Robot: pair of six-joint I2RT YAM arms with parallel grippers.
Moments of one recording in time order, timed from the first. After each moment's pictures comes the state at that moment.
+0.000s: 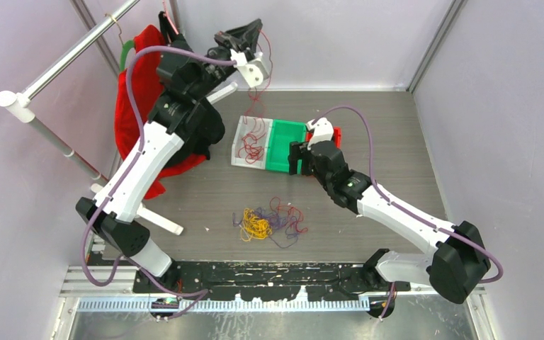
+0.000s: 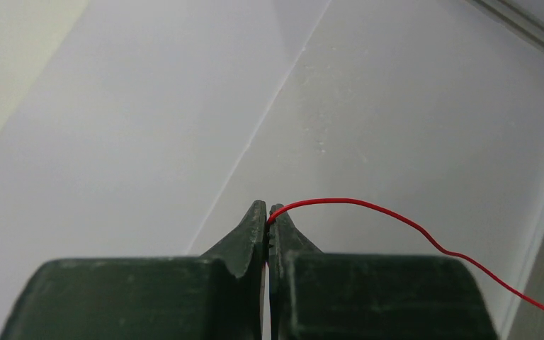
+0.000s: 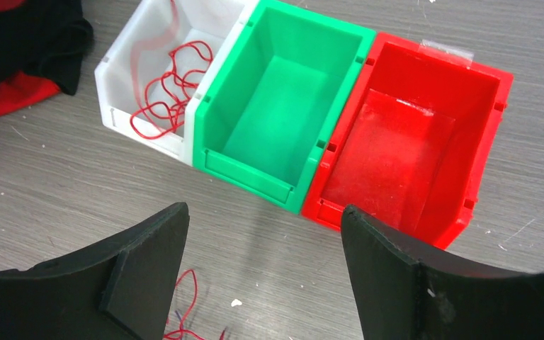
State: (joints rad) left arm -0.56 1.57 1.84 0.07 0.38 1.02; right arm 0.70 1.20 0.85 -0.05 0.35 0.27
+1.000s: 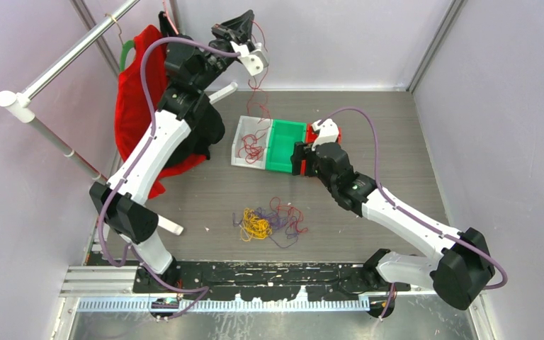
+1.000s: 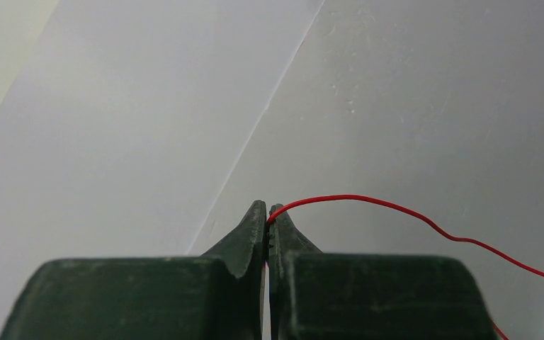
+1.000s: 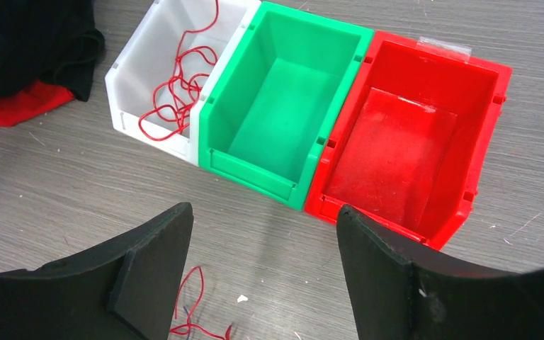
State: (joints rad) left arm -0.48 1.70 1.91 0.18 0.37 1.07; right arm 0.68 1.15 0.82 -0.05 0.33 0.30
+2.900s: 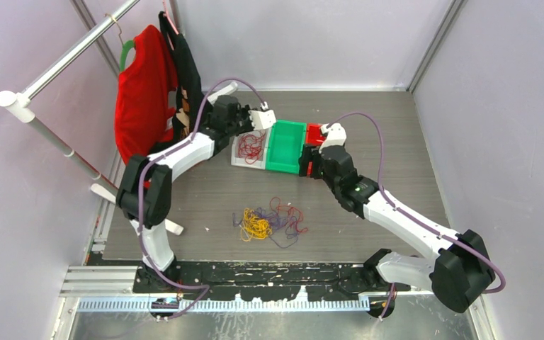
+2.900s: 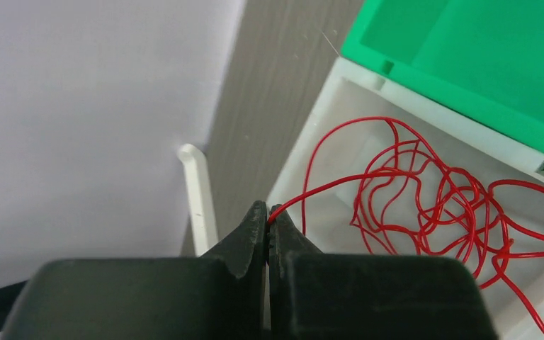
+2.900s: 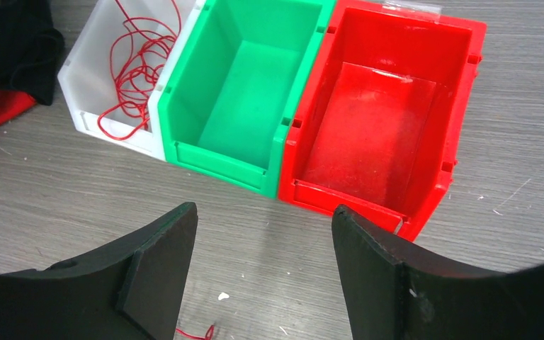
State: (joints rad) left arm -0.45 1.83 1.33 0.08 0.16 0.98; right arm 0.63 1.14 0.74 -0.03 0.33 0.35
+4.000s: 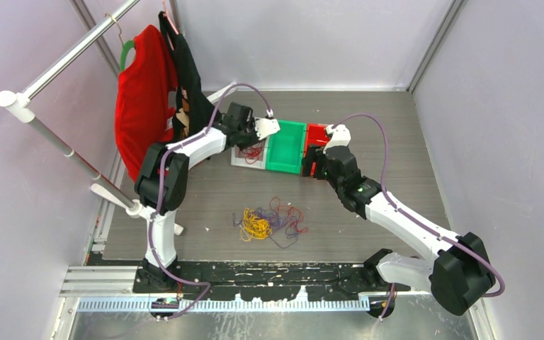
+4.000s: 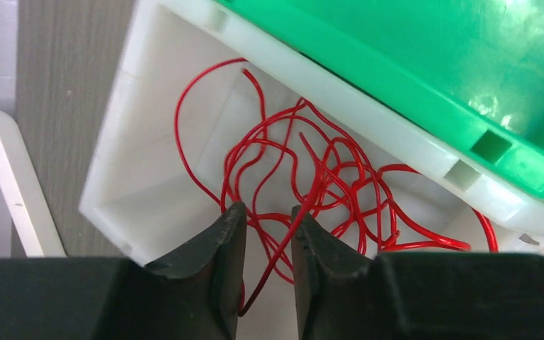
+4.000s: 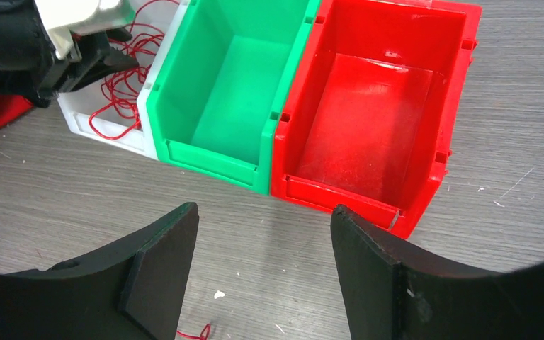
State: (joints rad) left arm -0.47 2.05 1.48 -0.23 0.15 0.81; right arm 0.58 1.12 0.71 -0.02 0.29 0.37
